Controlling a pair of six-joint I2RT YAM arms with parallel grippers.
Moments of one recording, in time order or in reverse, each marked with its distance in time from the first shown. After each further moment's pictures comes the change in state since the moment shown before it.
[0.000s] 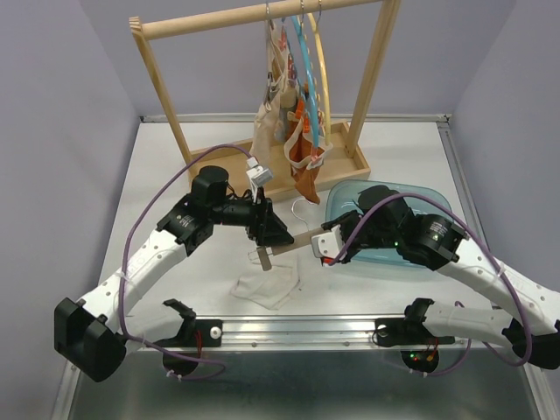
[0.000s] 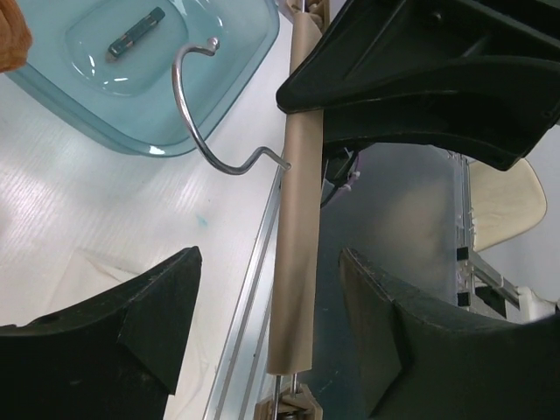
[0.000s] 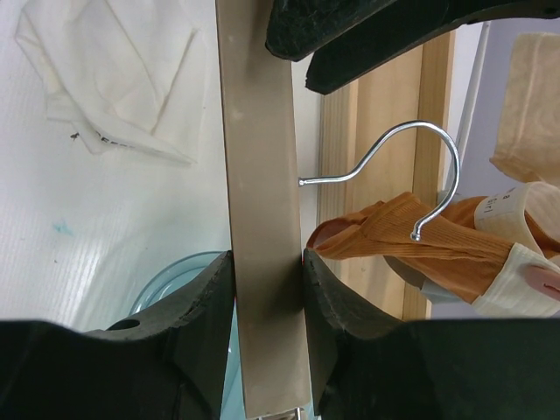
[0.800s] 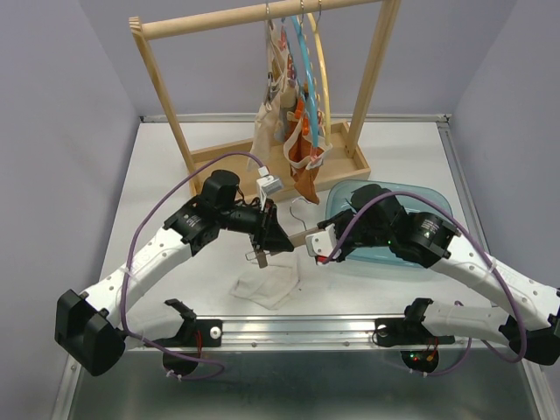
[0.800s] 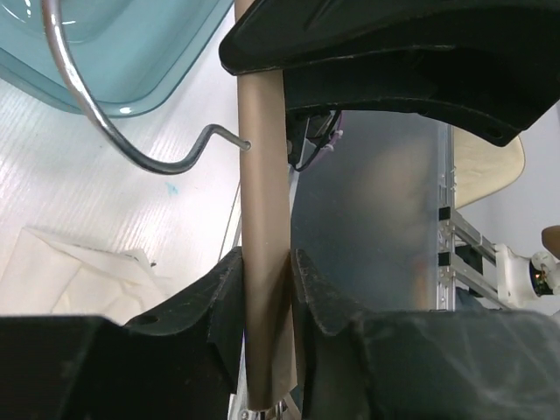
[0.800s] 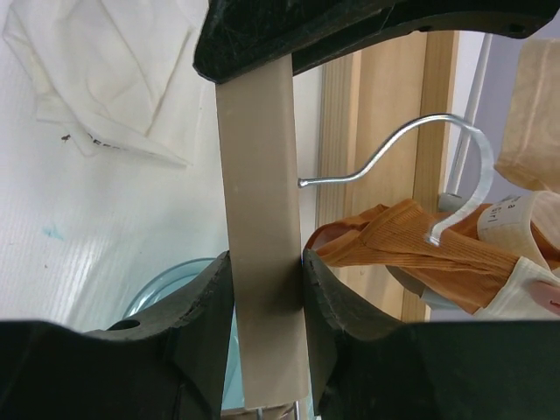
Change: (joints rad) left arm -0.069 0.038 0.009 -0.092 0.027 0.045; right arm 0.000 0.039 0.000 0.029 0.013 -0.007
